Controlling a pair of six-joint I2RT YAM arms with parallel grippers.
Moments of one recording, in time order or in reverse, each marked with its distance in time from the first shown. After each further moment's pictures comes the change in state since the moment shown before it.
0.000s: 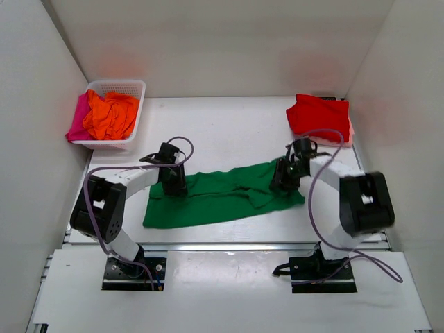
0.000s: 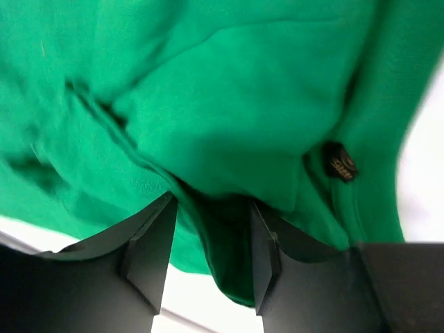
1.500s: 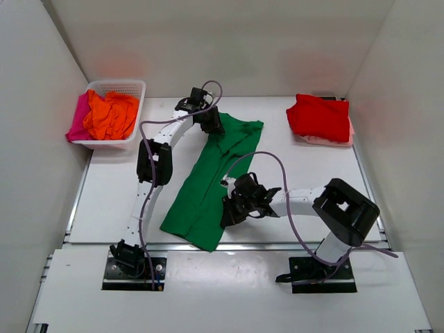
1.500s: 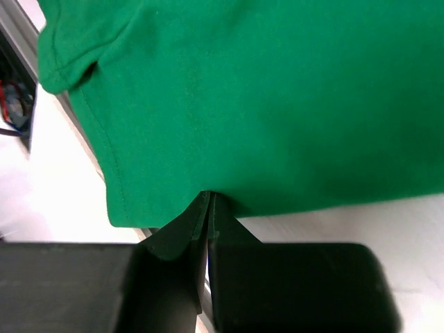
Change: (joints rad) left arm 0.005 1.040 1.537 -0.203 0.309 0.035; right arm 0.708 0.063 -0.159 0.548 -0.119 0.125
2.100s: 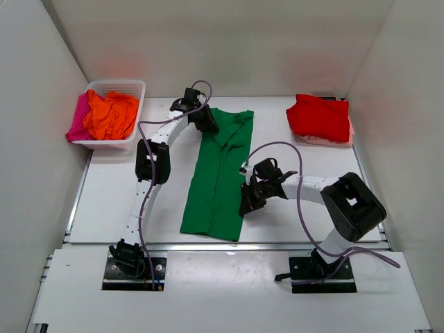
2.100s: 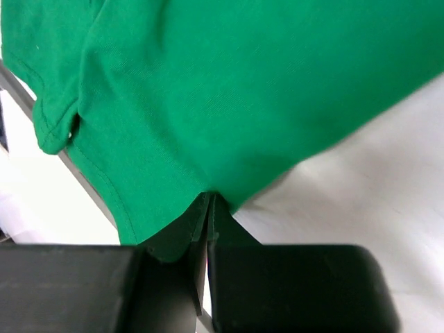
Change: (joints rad) left arm 0.042 0.065 0.056 0.023 -0.035 -0.117; right arm -0.267 0.003 0.065 -0.271 -0.112 -0.191
